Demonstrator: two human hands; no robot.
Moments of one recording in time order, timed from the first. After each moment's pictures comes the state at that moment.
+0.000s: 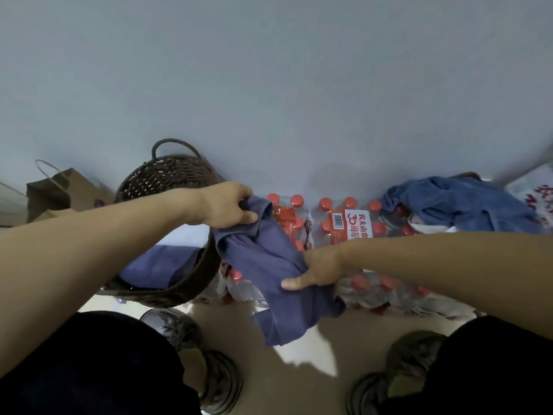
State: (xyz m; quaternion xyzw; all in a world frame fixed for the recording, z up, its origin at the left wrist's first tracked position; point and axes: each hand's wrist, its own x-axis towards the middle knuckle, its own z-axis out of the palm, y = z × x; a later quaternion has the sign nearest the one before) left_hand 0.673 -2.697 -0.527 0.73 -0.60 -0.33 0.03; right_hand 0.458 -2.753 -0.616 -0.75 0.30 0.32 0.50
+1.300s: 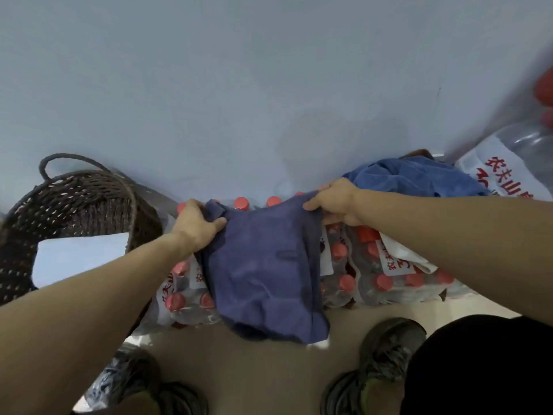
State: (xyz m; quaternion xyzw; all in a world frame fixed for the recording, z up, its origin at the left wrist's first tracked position) left_hand 0.629 -2.762 -0.657 0.84 -0.35 -0.35 0.21; right_hand 0.383 -2.882 -0.625 -0.49 0.64 -0.09 0.59
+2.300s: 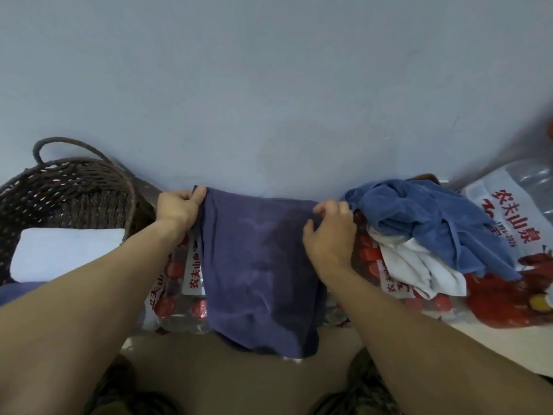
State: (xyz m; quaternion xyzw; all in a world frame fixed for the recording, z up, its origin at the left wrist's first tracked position) left_hand 0.665 -2.788 -0.676 0.85 -0.24 -0.29 0.38; right_hand 0.399 -2.827 -0.670 -0.71 0.65 -0.23 0.16
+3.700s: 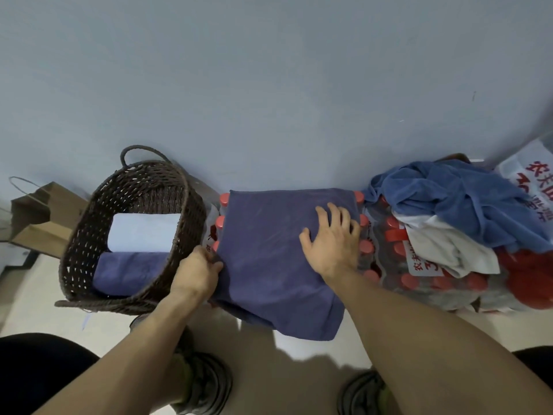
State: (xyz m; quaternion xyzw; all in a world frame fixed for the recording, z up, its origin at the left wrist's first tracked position) left_hand 0.620 -2.634 -0.651 0.90 -0.31 -0.26 0.14; right_hand 0.407 -2.776 -0.703 -0.80 0.59 -0.07 0.08
